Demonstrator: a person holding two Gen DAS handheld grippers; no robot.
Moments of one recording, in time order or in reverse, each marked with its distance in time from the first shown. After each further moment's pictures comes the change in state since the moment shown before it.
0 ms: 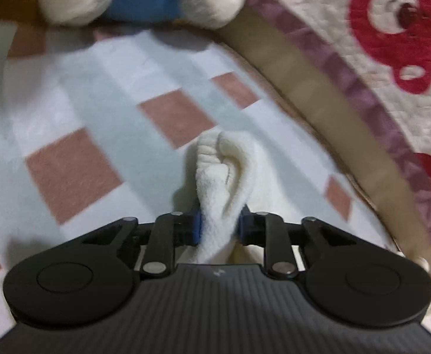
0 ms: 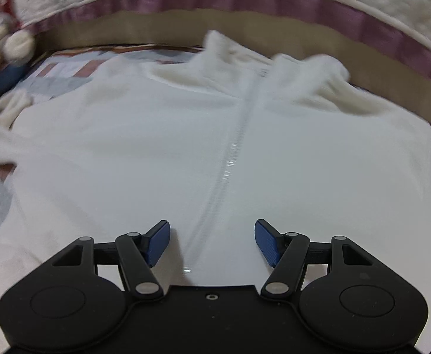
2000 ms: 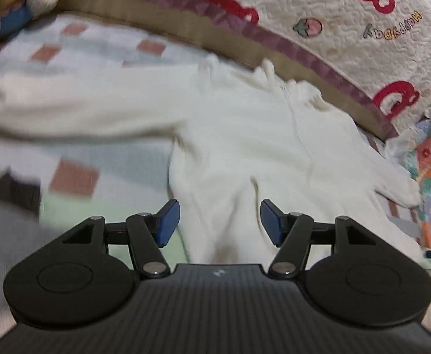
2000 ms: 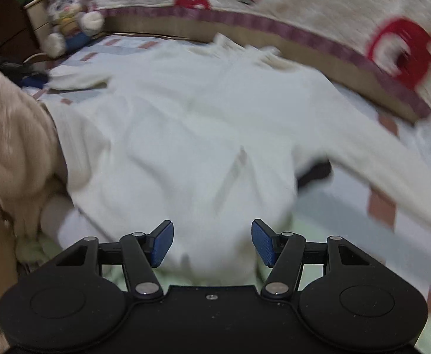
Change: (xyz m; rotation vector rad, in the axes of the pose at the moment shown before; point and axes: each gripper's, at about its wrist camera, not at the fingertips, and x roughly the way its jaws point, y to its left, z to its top) left arm -0.261 -0.113 -0.203 0.444 0.339 -0.297; right arm -0.274 -0.068 -0.244 -0.087 -0.053 0.029
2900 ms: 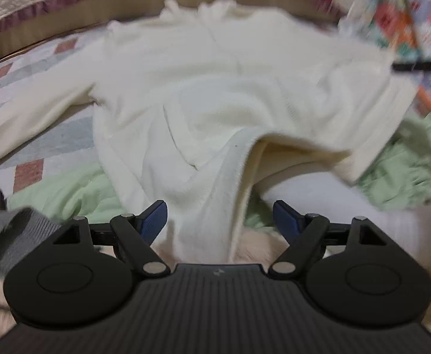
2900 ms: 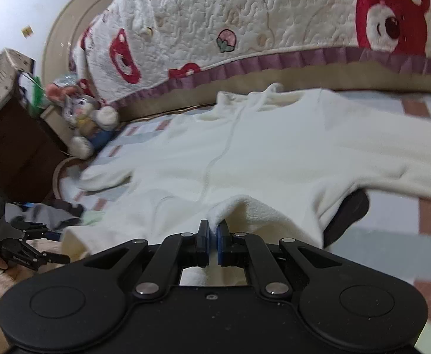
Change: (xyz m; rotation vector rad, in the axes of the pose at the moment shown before) left arm 0.052 -0.113 -0.085 0.504 0.189 0.103; right arm 0.041 -0.065 0.057 0.249 -0.229 0.257
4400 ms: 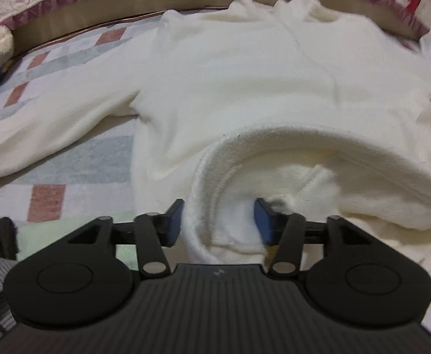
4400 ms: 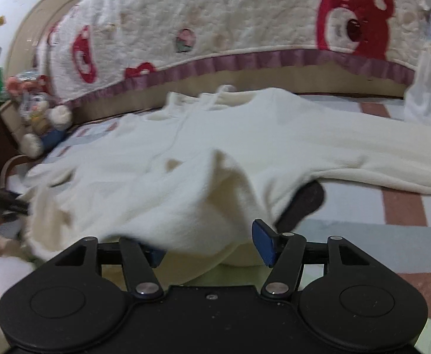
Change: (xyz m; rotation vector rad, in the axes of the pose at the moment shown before) left arm 0.073 0.050 0.044 -0.171 -0.041 0.146; right arm 0.026 -0.029 -0.055 -0.030 -0.093 -0.214
